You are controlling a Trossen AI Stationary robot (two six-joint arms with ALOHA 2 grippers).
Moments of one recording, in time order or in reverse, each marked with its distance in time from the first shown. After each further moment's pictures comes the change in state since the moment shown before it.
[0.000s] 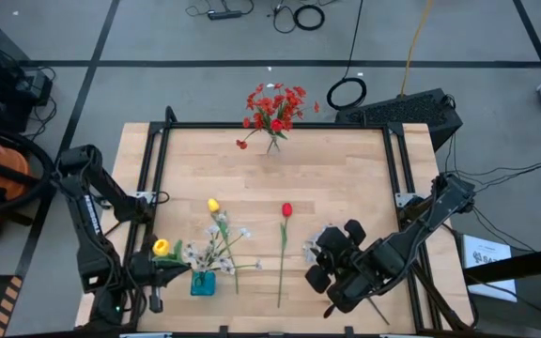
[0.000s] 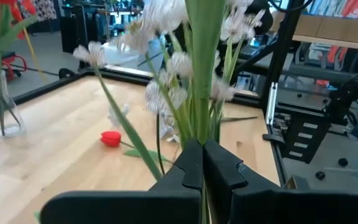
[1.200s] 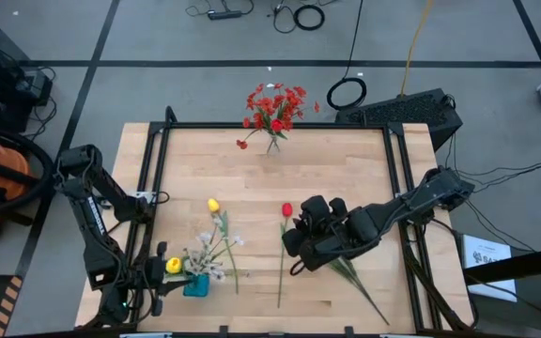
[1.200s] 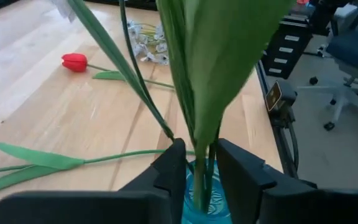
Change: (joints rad) left arm 0.007 0.000 -0.098 0.059 0.345 0.009; right arm -0.228 0.000 0.000 0.119 -0.008 -0.028
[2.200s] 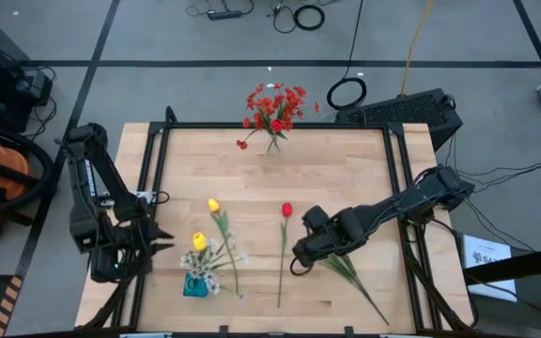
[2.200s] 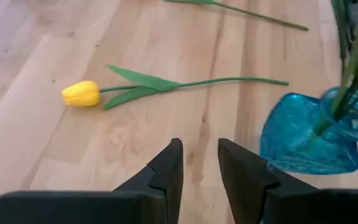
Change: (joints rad) left arm -0.001 -0.368 0.004 -0.715 0.308 -0.297; right arm -0.039 0.000 -0.177 -0.049 -0.478 0.003
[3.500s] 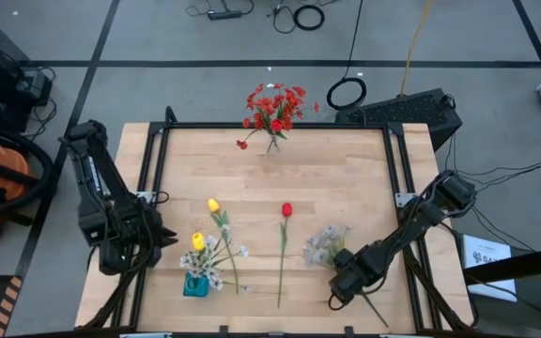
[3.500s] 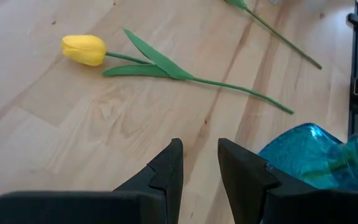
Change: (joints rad) left arm 0.052 -0.096 -0.137 0.104 0.017 -0.261; right arm 0.277 -0.006 -0.633 0.521 -0.447 0.235
